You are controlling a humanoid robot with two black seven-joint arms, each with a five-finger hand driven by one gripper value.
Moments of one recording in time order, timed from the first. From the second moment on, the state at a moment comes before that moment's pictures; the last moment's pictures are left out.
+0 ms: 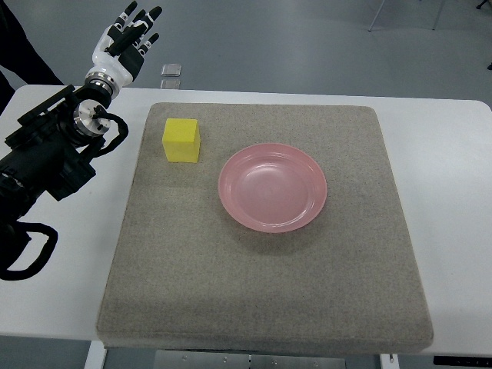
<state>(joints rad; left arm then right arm) -1.10 0.13 -0.56 -0.26 -0.23 -0.20 -0.27 0.03 0.00 -0.10 0.16 -0.07 -0.08 0.01</state>
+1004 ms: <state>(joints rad) -1.10 0.13 -0.56 -0.26 -0.23 -0.20 -0.30 0.03 0.00 -0.10 0.16 -0.07 -0.08 0.01</state>
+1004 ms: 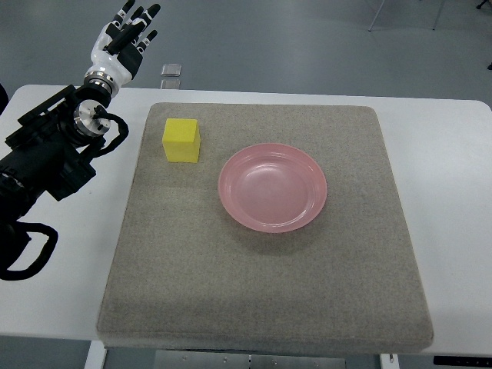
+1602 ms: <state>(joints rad) -1.10 0.12 -0.55 -0.26 -0.22 -0.19 -0.30 0.03 0.00 -0.10 0.16 -0.07 -0.08 0.01</state>
